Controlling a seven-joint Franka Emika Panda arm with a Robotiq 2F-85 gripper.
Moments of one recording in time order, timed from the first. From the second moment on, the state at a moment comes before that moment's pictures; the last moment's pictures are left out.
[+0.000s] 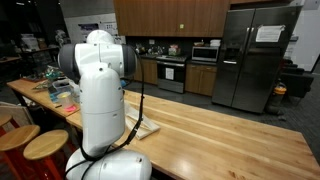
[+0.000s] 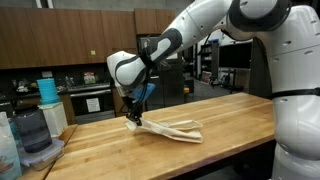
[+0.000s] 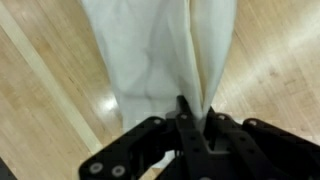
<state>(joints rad) 0.44 0.22 0.48 -1.88 -0.31 1.98 0.02</state>
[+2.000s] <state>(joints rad) 0.33 0.12 0.30 -1.97 -0.08 1.59 0.26</state>
